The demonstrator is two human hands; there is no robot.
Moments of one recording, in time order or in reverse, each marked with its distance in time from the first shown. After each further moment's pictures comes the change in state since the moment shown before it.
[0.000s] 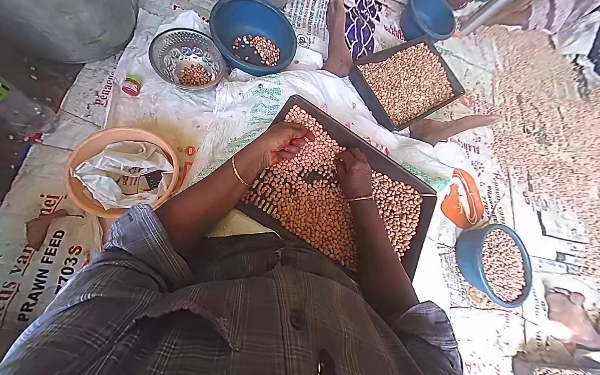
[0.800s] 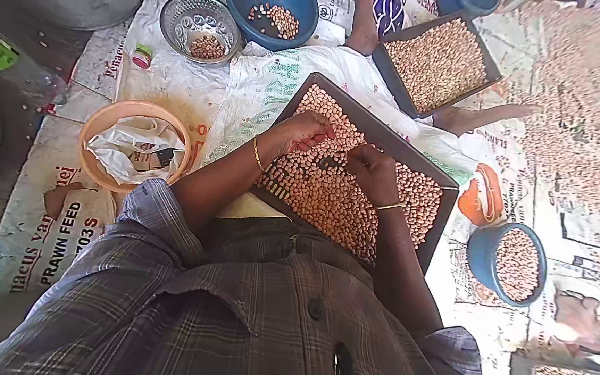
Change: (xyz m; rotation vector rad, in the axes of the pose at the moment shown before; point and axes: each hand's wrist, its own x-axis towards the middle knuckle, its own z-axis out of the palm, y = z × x) left_hand -0.003 -0.004 0.007 0.347 -0.017 -0.054; right_hand -0.025 -0.043 -0.043 0.354 -0.161 0.095
